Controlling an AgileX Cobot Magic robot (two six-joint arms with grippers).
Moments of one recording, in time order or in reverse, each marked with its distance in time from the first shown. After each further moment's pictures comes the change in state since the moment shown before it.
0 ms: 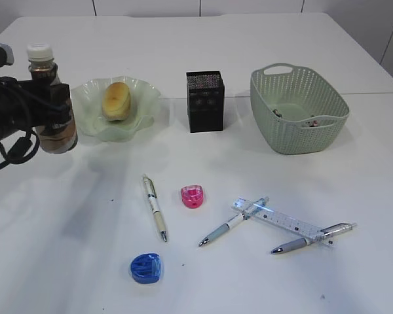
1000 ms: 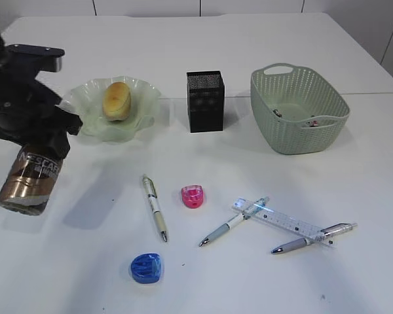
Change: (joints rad) left arm -0.091 0.084 -0.600 0.011 1.575 -0.133; right arm 0.000 0.127 -0.033 0.091 -0.003 0.029
